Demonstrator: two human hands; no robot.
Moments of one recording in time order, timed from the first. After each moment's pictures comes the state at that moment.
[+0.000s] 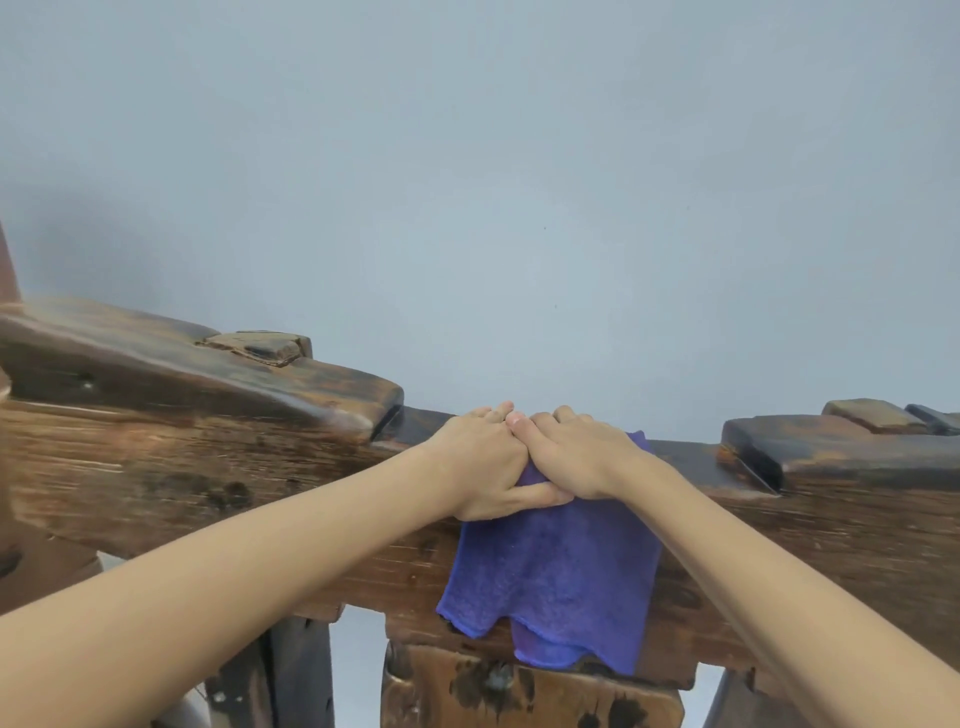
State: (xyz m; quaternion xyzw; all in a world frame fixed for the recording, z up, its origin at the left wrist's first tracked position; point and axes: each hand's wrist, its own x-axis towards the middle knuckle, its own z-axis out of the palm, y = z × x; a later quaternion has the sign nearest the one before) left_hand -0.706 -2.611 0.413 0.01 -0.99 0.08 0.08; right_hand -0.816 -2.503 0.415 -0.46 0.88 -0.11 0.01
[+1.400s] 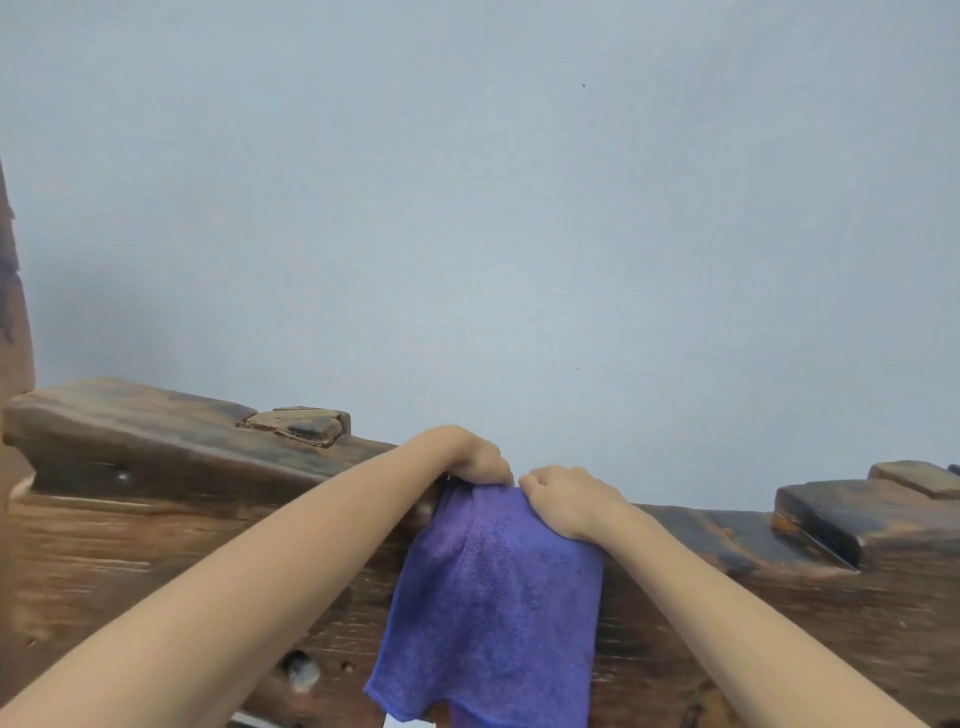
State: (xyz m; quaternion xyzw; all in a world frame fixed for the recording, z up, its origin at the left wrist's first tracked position) left_hand -0.761 -2.730 0.457 0.19 -0.97 -0.10 -0.14; right_hand -0.814 -2.582 0.417 -0.37 0.92 -0.13 0.01
